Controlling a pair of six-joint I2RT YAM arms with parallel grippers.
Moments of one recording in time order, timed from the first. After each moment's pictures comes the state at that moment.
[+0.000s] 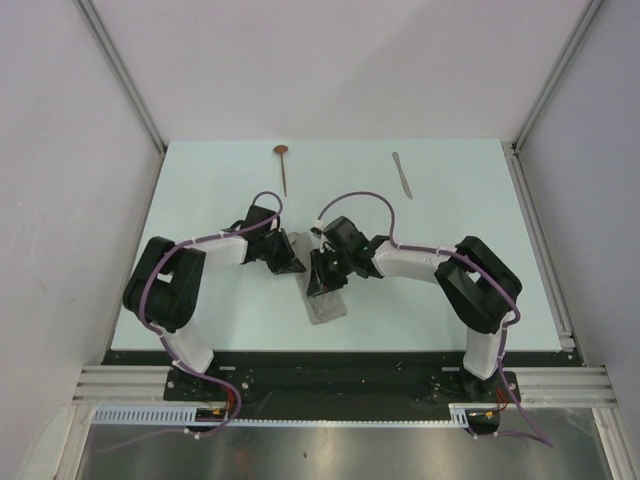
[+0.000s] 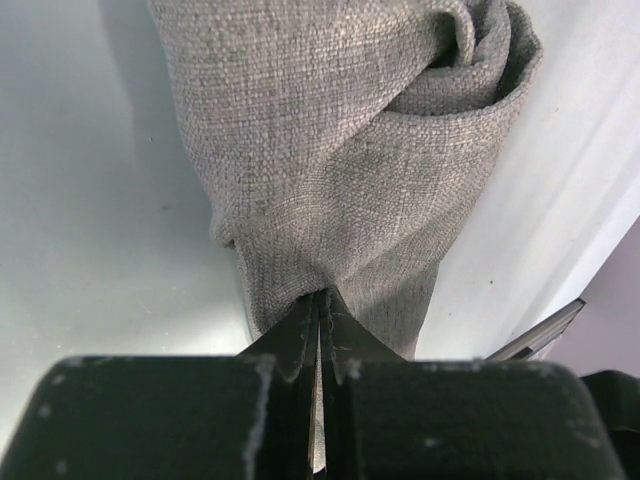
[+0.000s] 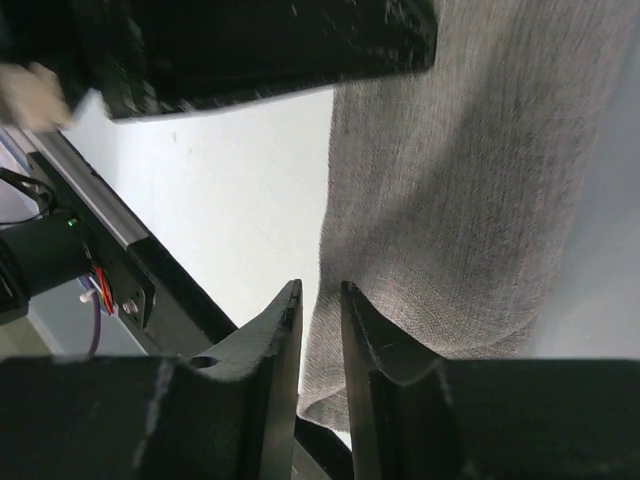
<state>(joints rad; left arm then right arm) -0.36 1.72 0.87 -0.17 0.38 -0.81 0.83 1.85 1.15 -0.19 -0.40 0.61</state>
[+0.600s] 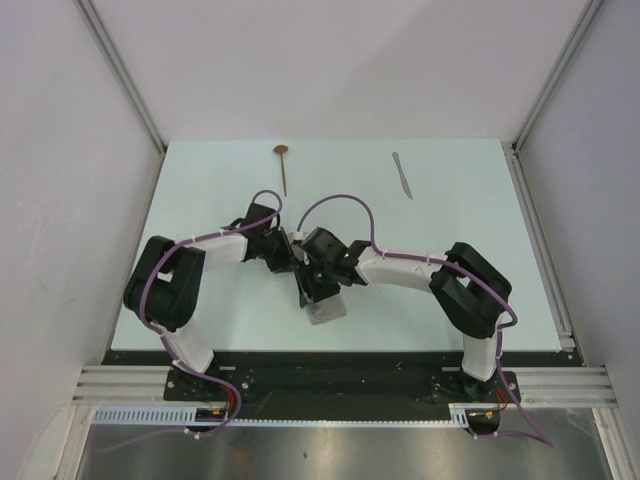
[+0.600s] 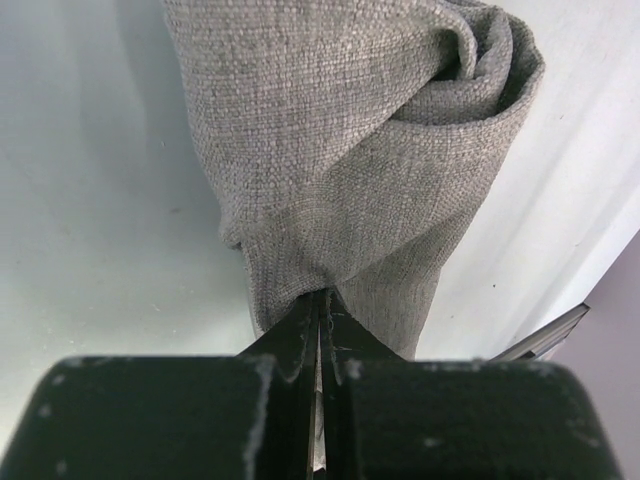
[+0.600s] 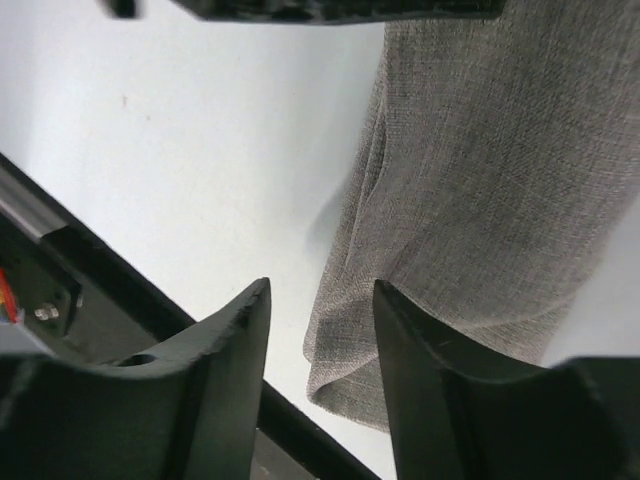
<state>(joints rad) -0.35 1.73 0.89 -0.21 0.37 -0.80 0.96 1.88 1.23 -0.34 -0.22 0.53</state>
